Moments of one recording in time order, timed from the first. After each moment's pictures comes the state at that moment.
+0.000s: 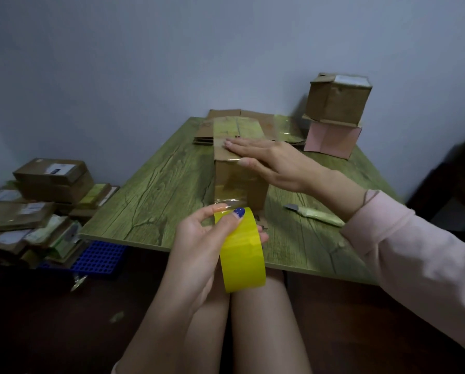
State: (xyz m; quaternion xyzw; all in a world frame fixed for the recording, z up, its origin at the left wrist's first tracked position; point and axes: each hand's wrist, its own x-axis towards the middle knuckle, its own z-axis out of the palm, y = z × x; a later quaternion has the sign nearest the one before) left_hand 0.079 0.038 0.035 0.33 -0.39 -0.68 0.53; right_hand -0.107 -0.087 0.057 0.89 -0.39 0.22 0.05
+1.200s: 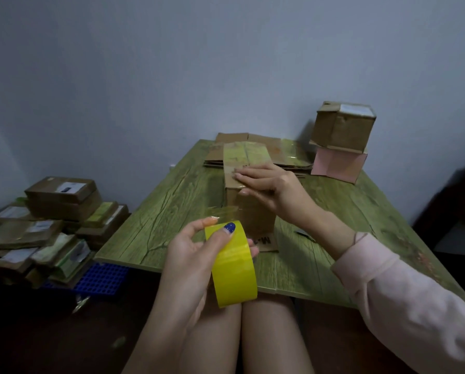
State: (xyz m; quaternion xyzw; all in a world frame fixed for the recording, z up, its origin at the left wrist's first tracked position) left_hand 0.107 0.029 0.048 0.33 -0.39 -0.66 0.56; right_hand -0.082 -0.092 0.040 0.85 -0.37 0.35 0.07
